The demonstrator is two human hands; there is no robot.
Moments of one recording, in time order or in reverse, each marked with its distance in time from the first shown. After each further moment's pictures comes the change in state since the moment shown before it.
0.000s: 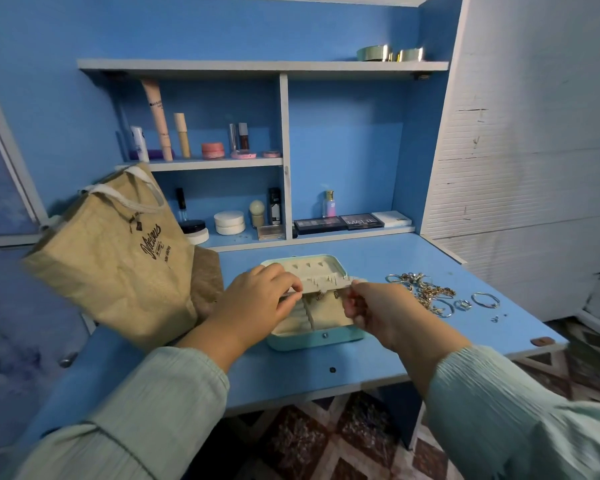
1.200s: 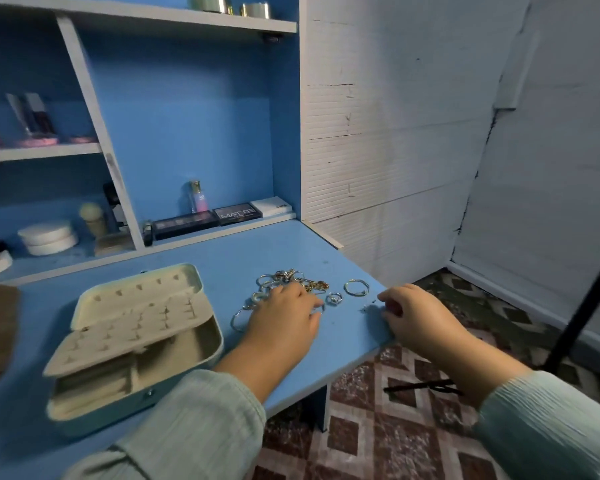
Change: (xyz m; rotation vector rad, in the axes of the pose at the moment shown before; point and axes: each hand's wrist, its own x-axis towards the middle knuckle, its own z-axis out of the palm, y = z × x) left_hand 0.109 0.167 0.128 -0.158 -0.340 -0.025; right_hand 0.021 0.021 -0.229 -1.192 0.419 -0.284
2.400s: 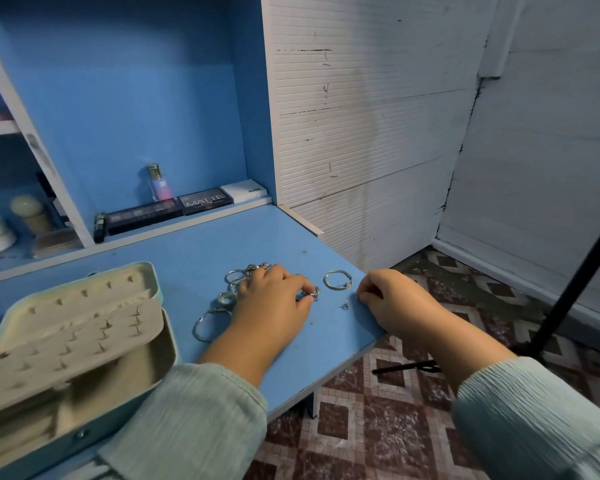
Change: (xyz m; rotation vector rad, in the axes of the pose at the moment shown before) left_hand 0.037 0.005 0.019 -0.040 -0.049 -0.083; right_hand 0.024 0.004 0.003 0.085 -0.062 0.017
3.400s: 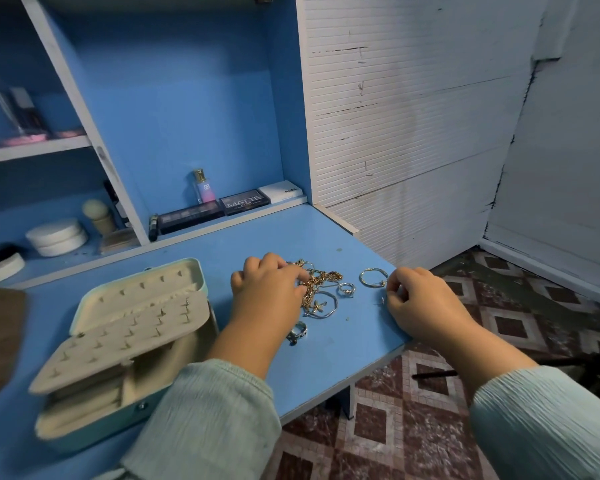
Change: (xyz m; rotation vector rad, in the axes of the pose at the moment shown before) left_hand -0.013 -0.022 -0.027 0.113 0.080 -0.159; right_hand 0.010 0.005 0.028 0.034 0.151 -0.039
